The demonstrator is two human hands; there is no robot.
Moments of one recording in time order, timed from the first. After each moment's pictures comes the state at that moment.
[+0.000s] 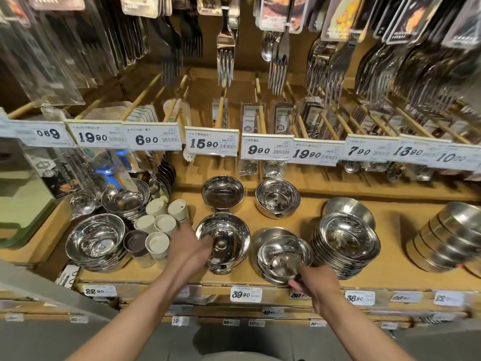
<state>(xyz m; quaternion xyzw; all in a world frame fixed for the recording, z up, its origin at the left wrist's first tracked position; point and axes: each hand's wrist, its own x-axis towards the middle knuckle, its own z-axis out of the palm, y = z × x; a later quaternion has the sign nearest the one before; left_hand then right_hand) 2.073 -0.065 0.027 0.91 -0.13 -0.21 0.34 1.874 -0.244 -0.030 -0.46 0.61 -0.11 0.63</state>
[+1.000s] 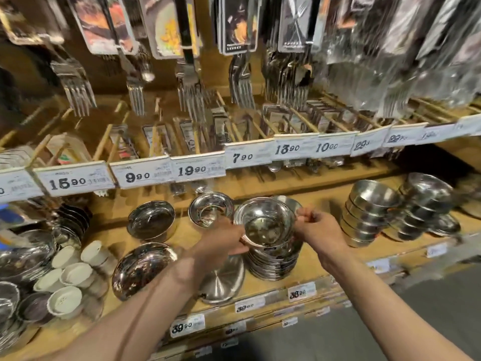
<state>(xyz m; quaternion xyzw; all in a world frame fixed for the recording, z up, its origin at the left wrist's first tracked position) 1.972 -0.256 0.062 0.71 -0.20 -0.49 0.46 1.794 -0.376 0.050 -0.58 0.51 -0.27 0.57</state>
